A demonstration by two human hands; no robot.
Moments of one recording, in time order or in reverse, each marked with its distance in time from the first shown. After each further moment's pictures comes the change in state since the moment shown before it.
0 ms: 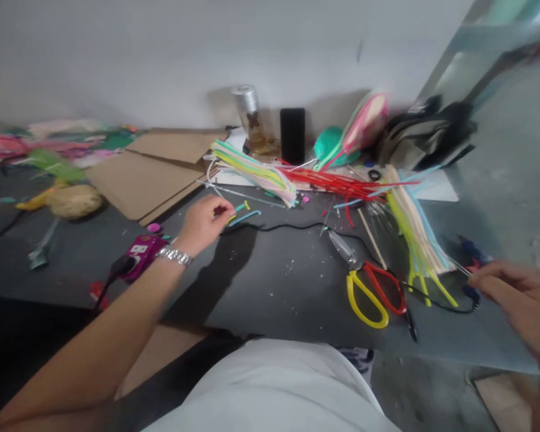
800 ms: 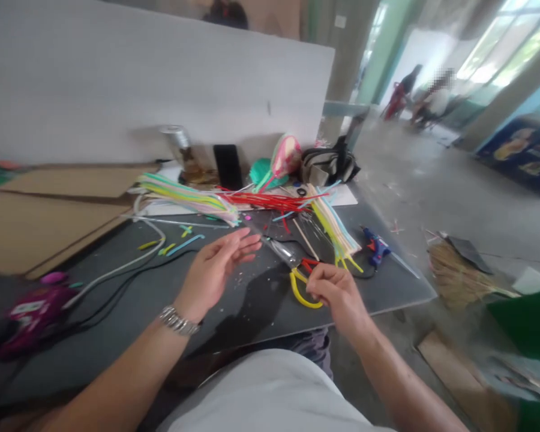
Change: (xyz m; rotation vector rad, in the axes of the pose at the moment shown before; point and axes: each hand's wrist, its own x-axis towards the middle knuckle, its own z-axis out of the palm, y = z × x) left_hand -0.059 0.158 0.057 -1.411 -0.246 -0.295; right_hand -0.107 -0.106 0.056 0.923 -0.383 0.161
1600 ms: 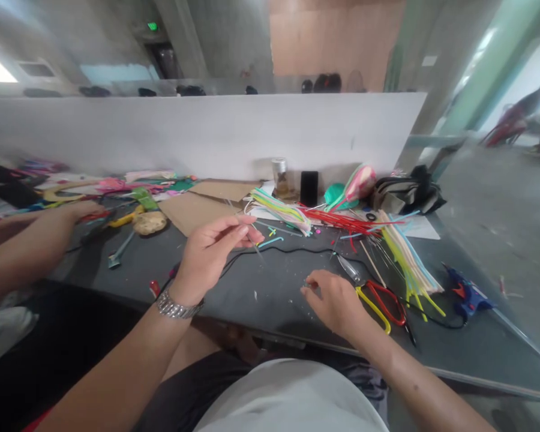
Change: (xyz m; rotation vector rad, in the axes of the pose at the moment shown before) left_hand -0.085 0.117 -0.062 0.430 0.183 0.515; right_hand 0.022 -0.006 0.098 -0.916 -0.370 -0.501
